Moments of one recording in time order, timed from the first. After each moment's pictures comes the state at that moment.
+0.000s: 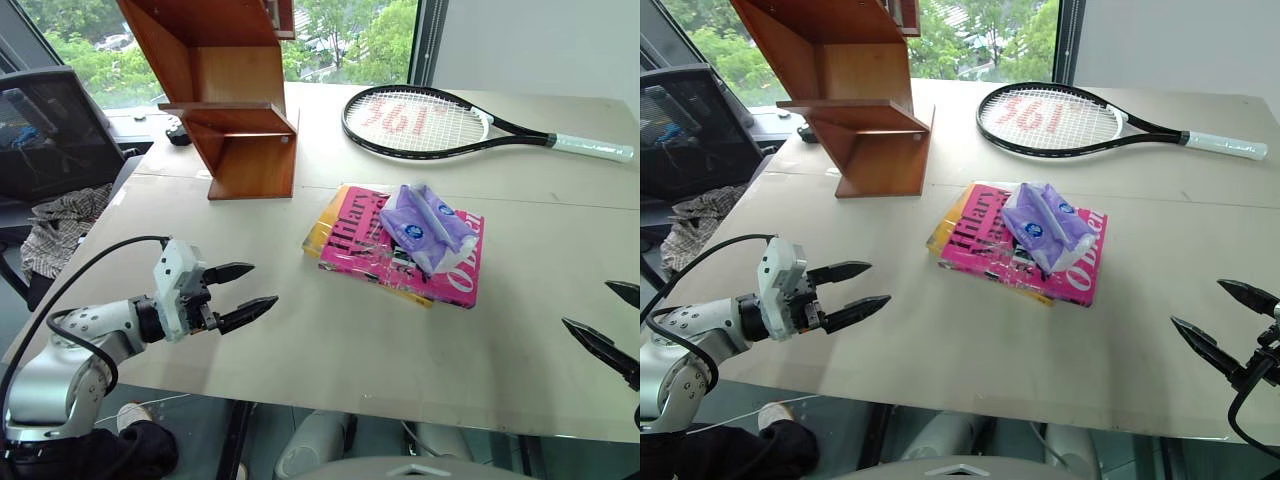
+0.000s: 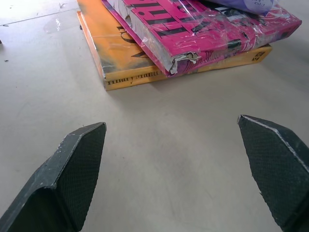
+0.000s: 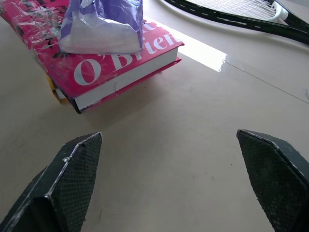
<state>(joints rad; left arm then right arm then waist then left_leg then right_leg) 0.10 0.81 0.31 -0.33 -0.63 0.51 -1.01 0.58 -0.68 -0.82 -0.62 0.65 0.44 0.91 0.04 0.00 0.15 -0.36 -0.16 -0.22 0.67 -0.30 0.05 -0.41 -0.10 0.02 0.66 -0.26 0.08</state>
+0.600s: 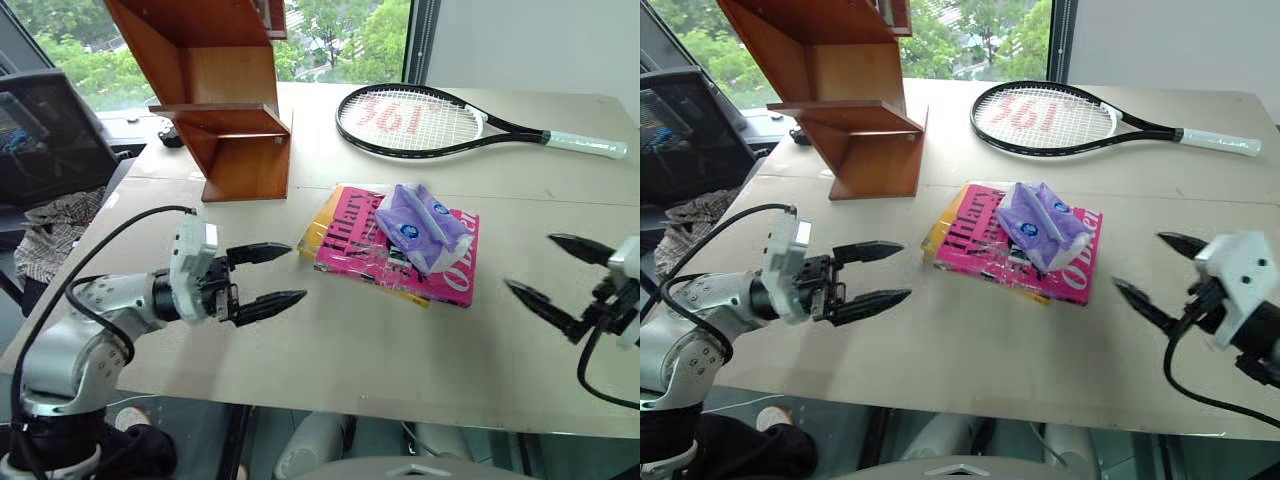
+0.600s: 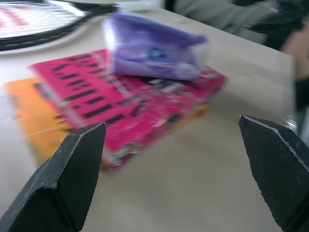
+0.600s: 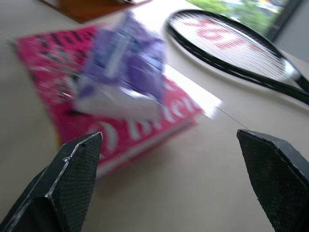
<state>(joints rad) -0.05 0.81 0.27 -0.42 -0.79 0.55 -1.15 0.25 -0.86 -0.58 -0.88 0.76 0.71 0.60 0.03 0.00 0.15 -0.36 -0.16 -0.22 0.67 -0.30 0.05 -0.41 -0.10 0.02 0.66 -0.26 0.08</state>
